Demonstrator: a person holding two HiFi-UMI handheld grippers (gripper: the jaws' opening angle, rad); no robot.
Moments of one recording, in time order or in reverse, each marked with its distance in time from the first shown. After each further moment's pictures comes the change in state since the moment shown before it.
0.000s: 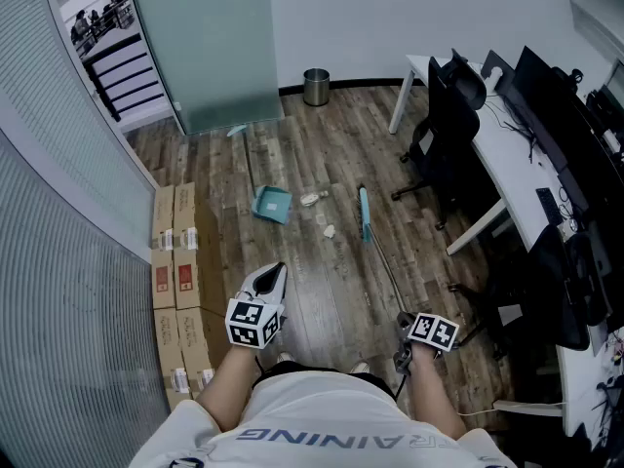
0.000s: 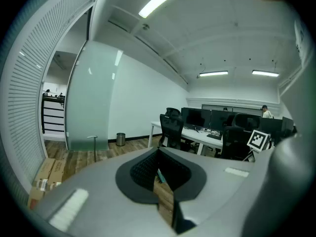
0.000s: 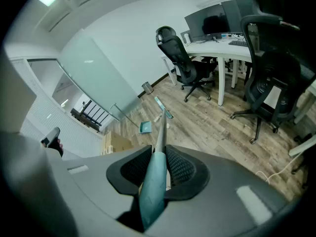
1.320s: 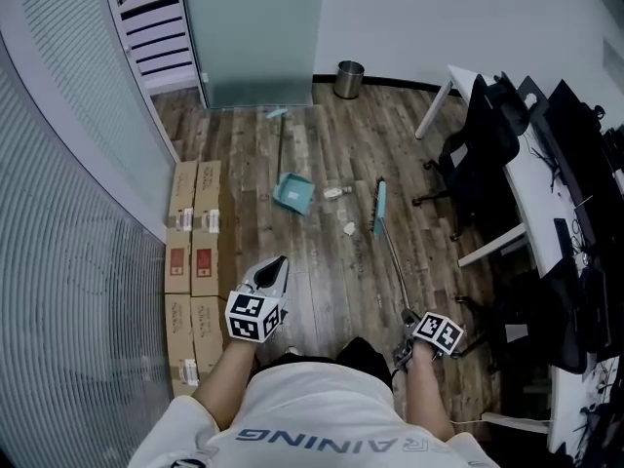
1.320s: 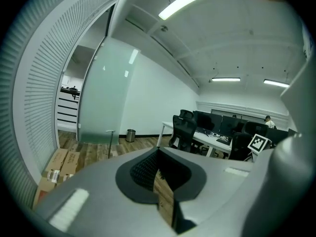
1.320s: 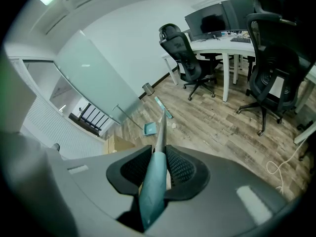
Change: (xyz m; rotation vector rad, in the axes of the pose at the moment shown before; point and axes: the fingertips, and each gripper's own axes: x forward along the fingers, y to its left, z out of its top) left arm -0.044 0.133 -0.021 -0.113 0.006 0.060; right arm 0.052 0.096 -0.024 0.062 -0.032 -0.005
